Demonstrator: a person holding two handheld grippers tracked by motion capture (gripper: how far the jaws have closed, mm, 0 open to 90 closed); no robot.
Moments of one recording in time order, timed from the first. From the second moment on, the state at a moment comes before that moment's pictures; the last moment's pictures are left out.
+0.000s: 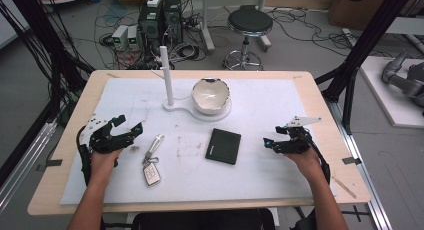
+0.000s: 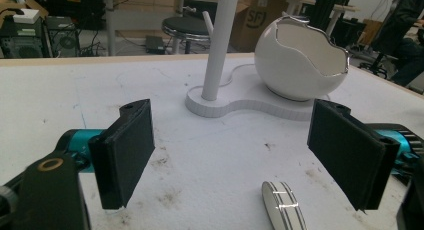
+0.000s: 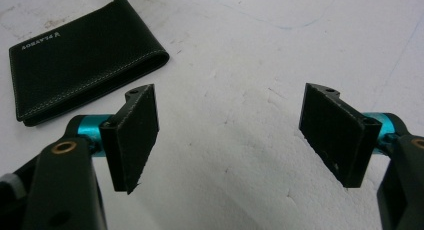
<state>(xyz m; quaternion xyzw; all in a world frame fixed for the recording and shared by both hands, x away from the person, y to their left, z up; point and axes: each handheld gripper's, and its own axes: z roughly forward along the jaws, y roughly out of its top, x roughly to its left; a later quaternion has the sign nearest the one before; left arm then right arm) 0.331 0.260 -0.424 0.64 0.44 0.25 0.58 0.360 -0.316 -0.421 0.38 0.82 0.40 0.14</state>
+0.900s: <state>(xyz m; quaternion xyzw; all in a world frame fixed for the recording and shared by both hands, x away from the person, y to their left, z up) 0.335 0.256 -0.425 0.64 0.44 0.25 0.58 0.410 -0.233 -0.426 0.28 0.88 0.39 0.04</state>
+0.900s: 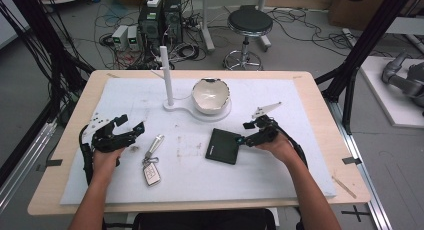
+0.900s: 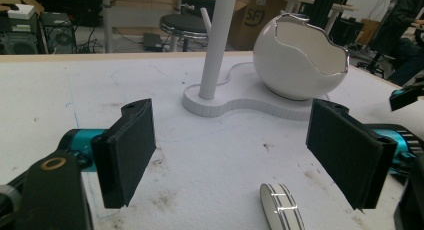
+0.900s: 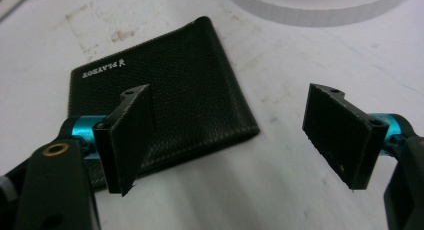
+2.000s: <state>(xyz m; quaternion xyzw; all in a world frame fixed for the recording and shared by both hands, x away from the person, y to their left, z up) 0.334 0.256 -0.425 0.64 0.44 0.24 0.58 0.388 -0.239 -0.373 0.20 0.86 0.44 0.16</state>
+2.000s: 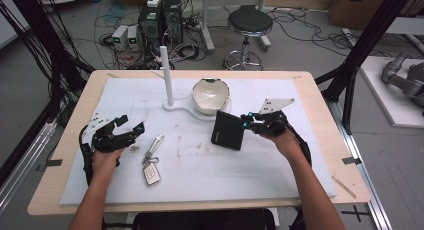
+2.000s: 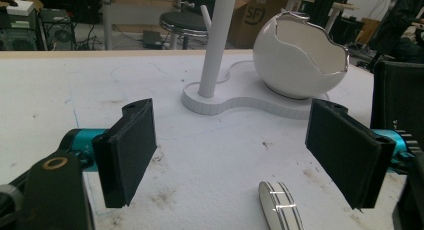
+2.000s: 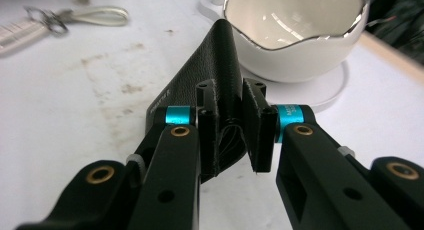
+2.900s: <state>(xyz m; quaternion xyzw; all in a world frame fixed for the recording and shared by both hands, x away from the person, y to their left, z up) 0.334 0.256 -0.425 0.64 0.44 0.24 0.58 0.382 -0.218 -0.380 0.19 0.87 0.44 0.12</state>
